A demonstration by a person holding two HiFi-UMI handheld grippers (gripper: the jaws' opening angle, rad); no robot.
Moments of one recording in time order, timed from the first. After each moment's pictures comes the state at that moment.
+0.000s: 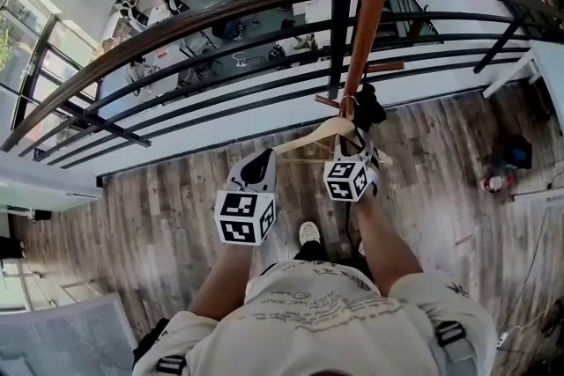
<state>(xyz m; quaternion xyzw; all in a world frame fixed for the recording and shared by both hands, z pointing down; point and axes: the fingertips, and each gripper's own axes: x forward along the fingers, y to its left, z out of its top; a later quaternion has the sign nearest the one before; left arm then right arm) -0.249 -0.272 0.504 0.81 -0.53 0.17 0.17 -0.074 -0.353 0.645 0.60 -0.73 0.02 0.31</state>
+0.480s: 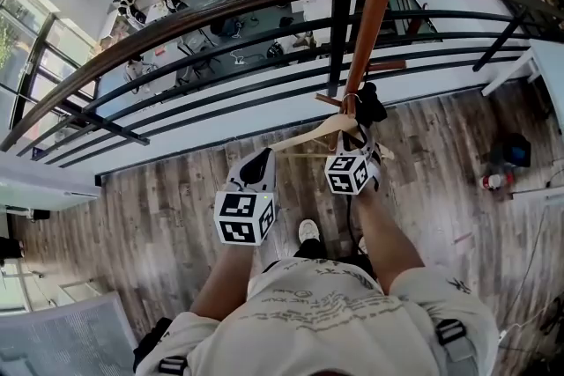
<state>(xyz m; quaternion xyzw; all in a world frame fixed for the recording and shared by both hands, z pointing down) -0.256 -0.270 0.508 0.81 -0.53 0.16 0.17 -0.066 -0.362 0.661 0.61 -0.72 0.02 0.34</state>
